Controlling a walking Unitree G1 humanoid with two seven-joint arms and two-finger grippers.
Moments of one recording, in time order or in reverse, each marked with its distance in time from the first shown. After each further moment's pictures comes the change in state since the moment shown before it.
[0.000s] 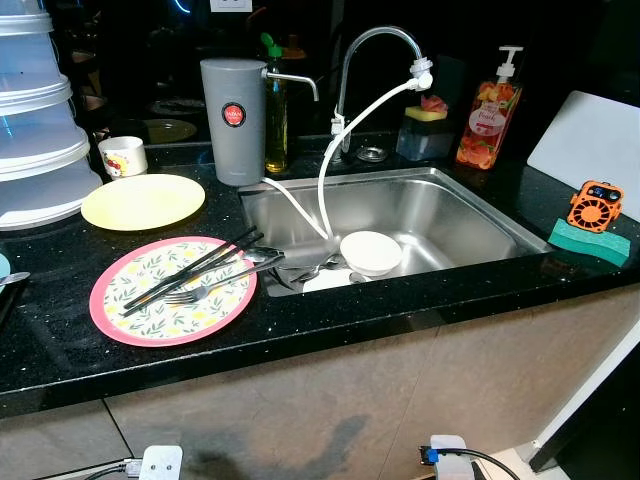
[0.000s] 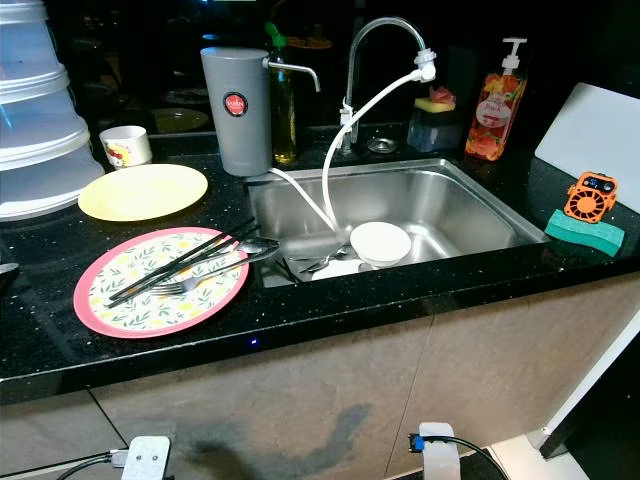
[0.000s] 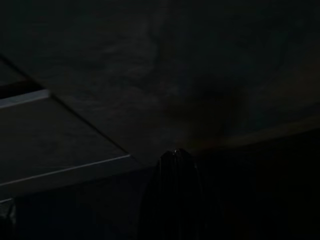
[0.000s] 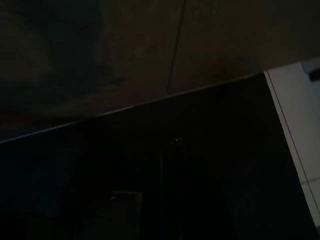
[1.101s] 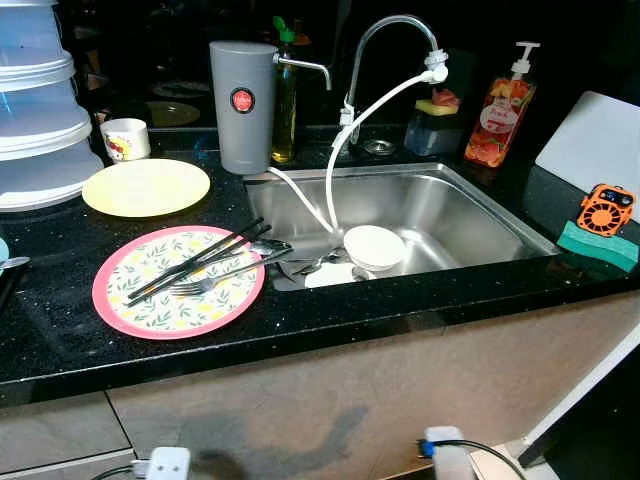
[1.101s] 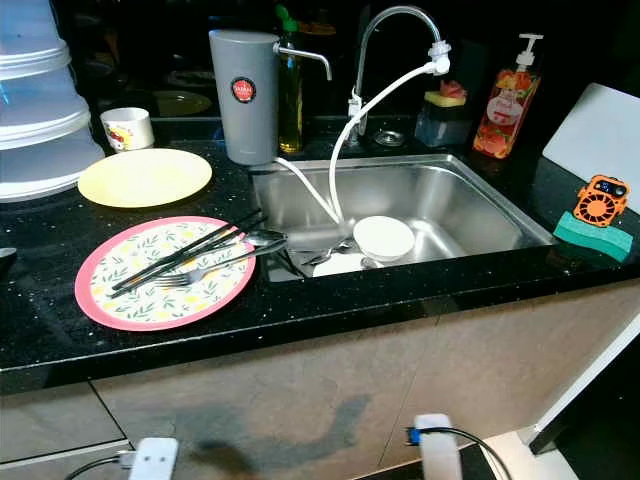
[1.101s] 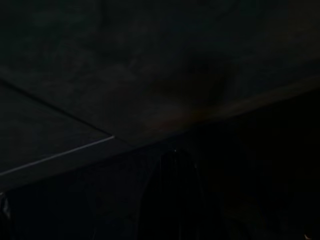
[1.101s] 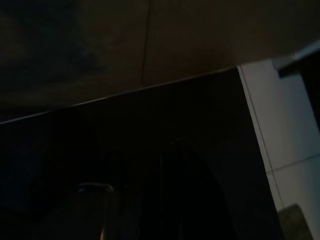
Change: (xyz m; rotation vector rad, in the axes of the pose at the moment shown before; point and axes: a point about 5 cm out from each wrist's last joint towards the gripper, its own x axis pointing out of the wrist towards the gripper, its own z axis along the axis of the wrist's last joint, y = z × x) left arm 0.001 -0.008 -0.005 0.083 0.075 -0.053; right arm 0.000 -0.019 0.003 -0.045 0.018 -0.041
